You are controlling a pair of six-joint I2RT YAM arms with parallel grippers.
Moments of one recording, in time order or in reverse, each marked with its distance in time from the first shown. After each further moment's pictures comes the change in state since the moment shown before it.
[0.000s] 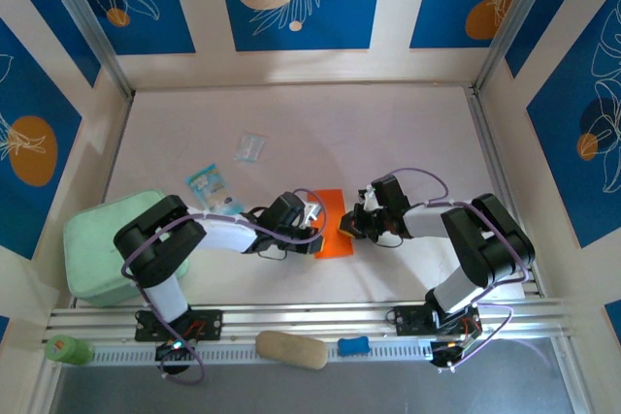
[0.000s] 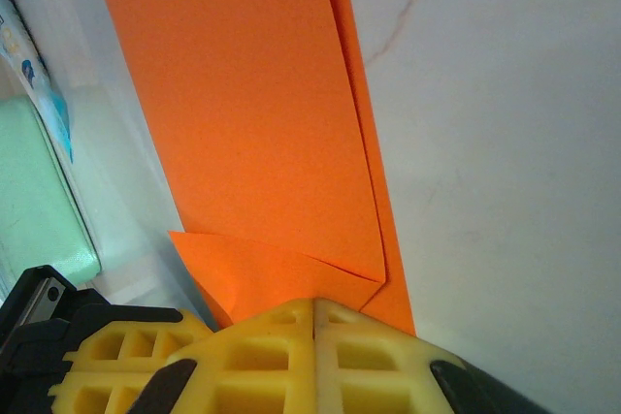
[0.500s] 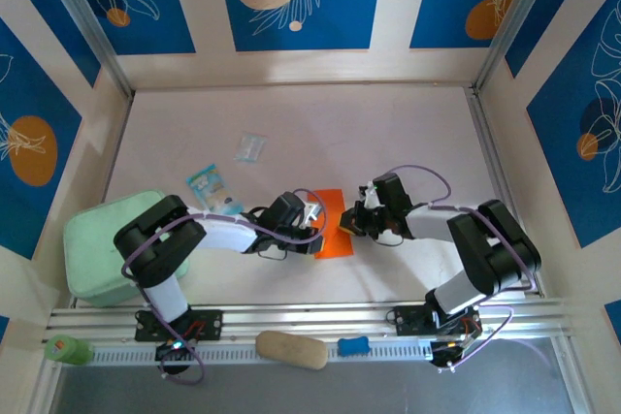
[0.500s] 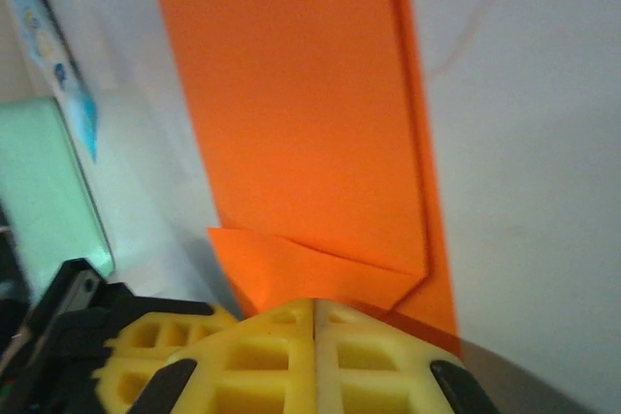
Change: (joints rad) left arm 0.000 0.000 0.000 0.000 0.000 0.000; right arm 0.004 -0.064 0.000 -0.005 0.005 0.000
